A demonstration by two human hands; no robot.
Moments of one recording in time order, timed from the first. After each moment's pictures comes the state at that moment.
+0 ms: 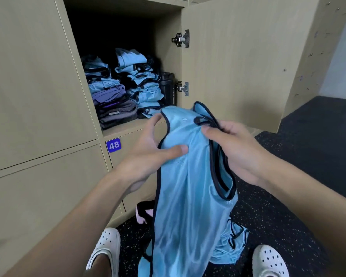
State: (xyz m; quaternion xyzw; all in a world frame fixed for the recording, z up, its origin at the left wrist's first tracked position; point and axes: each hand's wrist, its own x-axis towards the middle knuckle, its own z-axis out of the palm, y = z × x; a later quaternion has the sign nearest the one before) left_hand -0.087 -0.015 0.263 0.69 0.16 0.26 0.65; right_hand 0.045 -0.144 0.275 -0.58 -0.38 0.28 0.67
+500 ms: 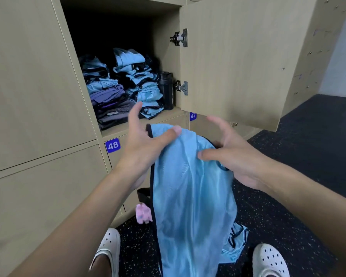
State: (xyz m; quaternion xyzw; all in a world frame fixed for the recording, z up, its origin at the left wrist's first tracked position) left_hand -0.076 -0.009 0.260 0.65 0.21 0.40 0.61; right_hand 0.052 -0.146 0.265 -0.67 -0.38 0.29 0.57
